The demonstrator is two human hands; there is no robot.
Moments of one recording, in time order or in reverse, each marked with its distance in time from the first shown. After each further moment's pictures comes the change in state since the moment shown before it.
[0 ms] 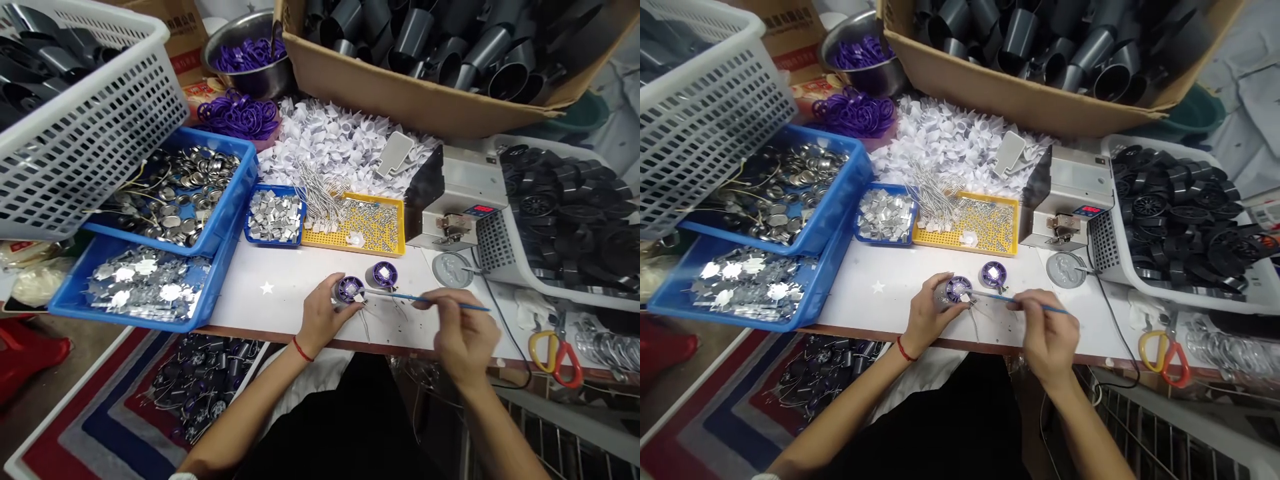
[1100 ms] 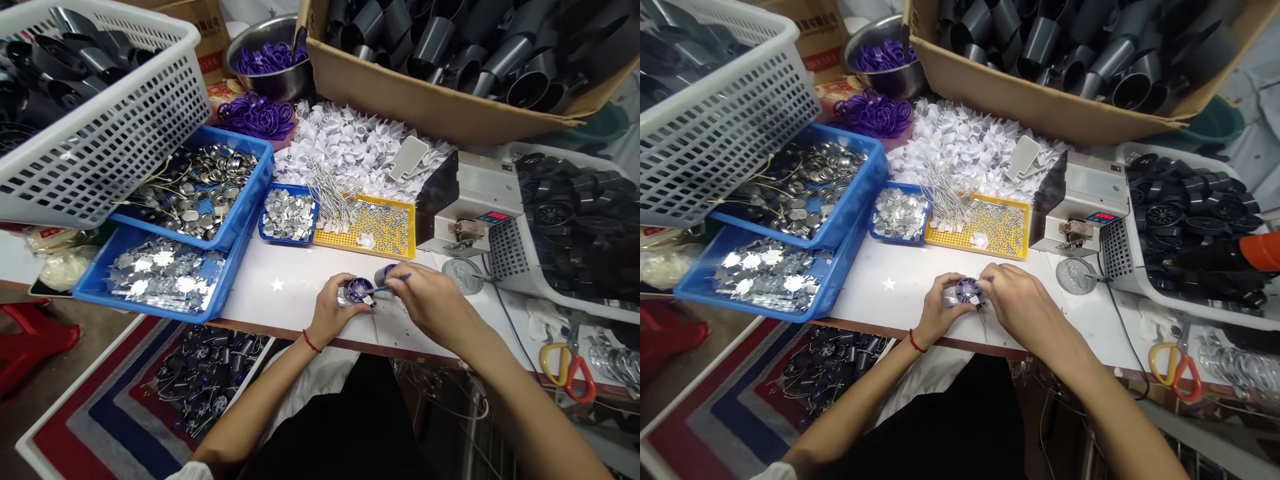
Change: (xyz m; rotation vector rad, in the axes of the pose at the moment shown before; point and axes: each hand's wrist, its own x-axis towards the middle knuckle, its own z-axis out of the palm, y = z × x) left_hand -0.004 -0.010 0.007 -0.273 -0.009 -0.192; right_hand 0.055 -0.025 0.023 -0.407 -0.634 -0.385
